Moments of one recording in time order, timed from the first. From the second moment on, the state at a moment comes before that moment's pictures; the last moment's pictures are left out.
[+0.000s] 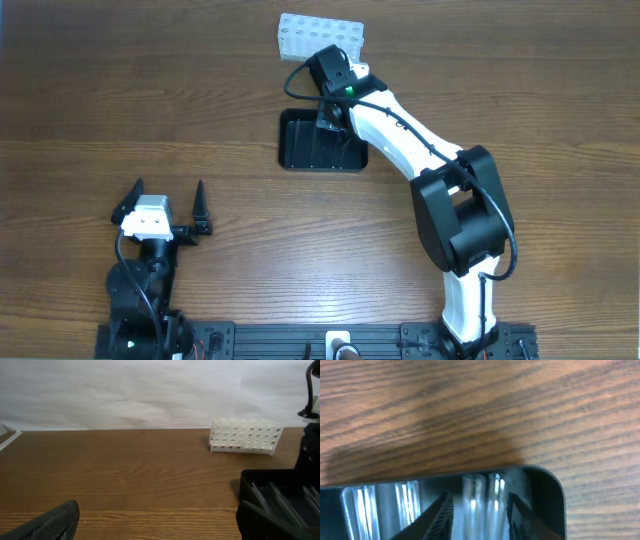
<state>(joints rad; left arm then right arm) 0.00 0.01 0.01 -0.07 0.02 0.00 0.50 2.09 1.57 -0.66 0.20 0.59</state>
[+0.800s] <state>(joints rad) 0.00 0.01 0.01 -0.07 0.02 0.00 0.08 0.83 0.70 -0.09 0.14 0.05</state>
